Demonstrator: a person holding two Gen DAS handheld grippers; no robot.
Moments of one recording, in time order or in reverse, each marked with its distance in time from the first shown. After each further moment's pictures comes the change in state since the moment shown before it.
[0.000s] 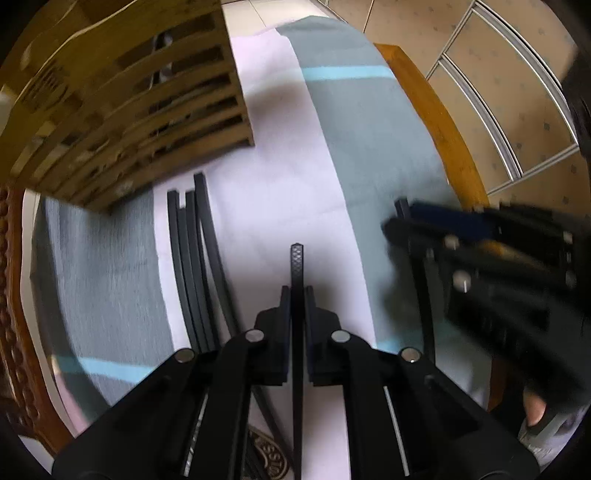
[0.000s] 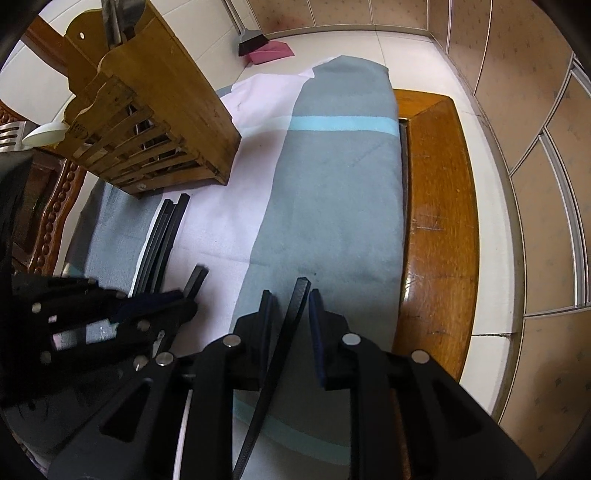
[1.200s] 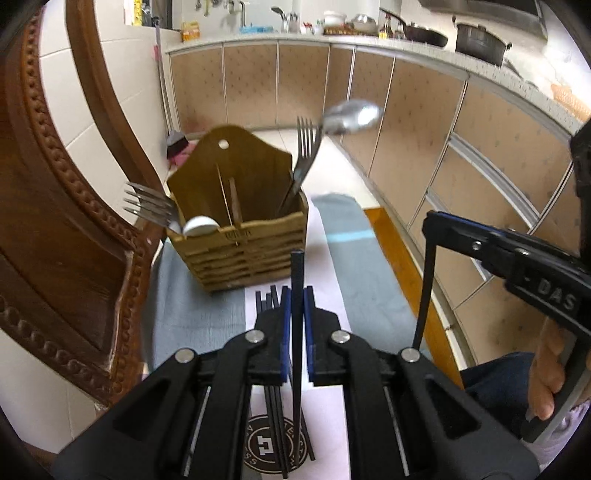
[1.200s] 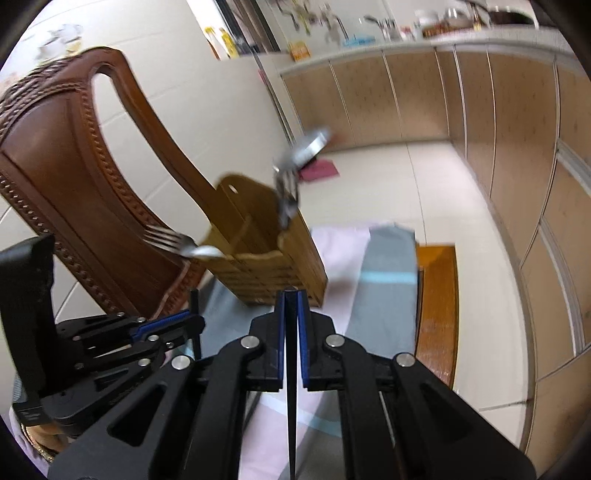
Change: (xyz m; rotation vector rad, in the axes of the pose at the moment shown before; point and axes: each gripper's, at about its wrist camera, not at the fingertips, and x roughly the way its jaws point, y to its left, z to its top) left arm -0.158 0.028 -0.067 -0.083 -0.573 0.031; right arm -0.163 0.054 -0.015 -0.080 -0.504 0.161
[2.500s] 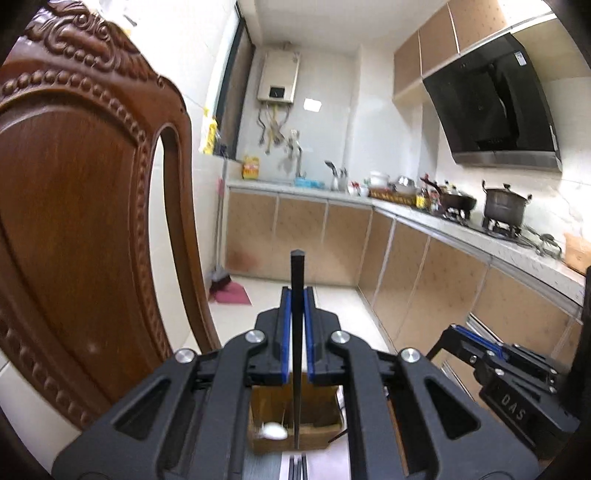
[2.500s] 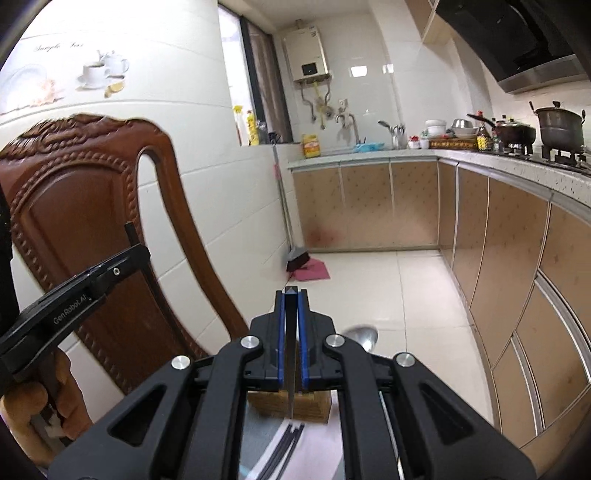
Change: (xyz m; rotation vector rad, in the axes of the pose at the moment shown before) left arm -0.136 0.041 0.104 -0.165 -0.607 0.134; right arm -0.068 0.082 0.096 -0.140 -0.343 -0.102
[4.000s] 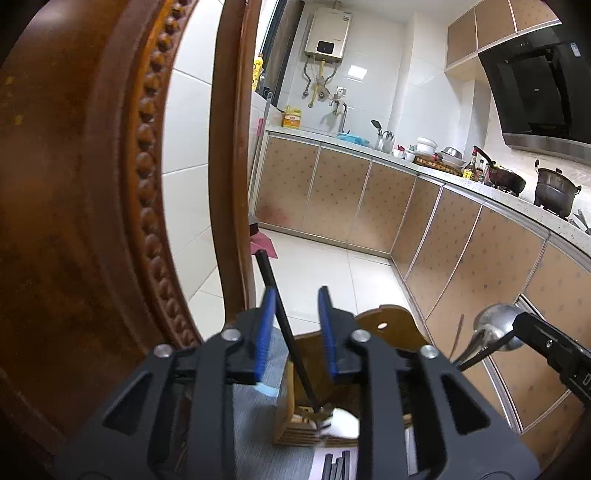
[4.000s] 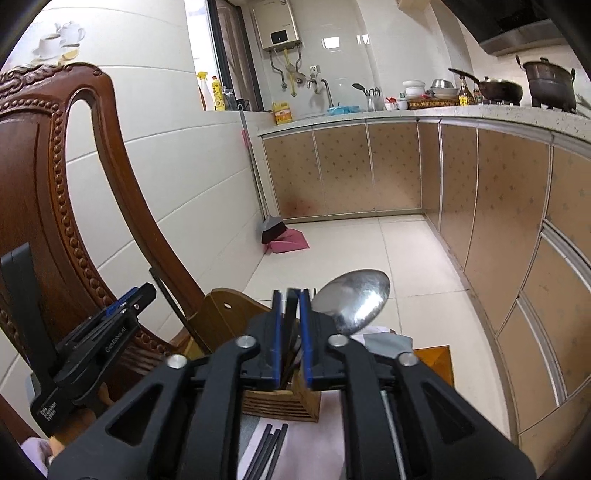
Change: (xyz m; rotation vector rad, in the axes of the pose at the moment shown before) left arm 0.123 0.054 -0.120 -0.121 0.150 0.101; right arm 0.106 -0.017 -0.071 0.052 0.109 -0.095
